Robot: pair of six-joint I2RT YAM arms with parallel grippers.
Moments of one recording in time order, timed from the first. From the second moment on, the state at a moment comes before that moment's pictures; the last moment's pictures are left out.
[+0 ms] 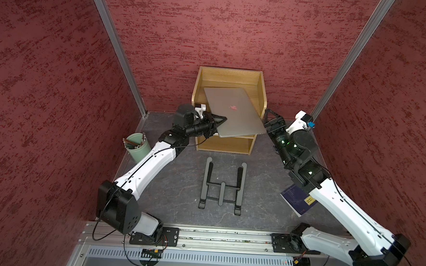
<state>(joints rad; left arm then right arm) -0.40 1.47 1.34 -0.04 0.61 -1.39 0.61 1.10 1.14 0.04 0.37 1.00</state>
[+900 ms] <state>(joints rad) -0.32 1.57 1.42 -0.02 0.76 -1.40 0.36 1.17 1.09 -0.11 -0.08 1.07</state>
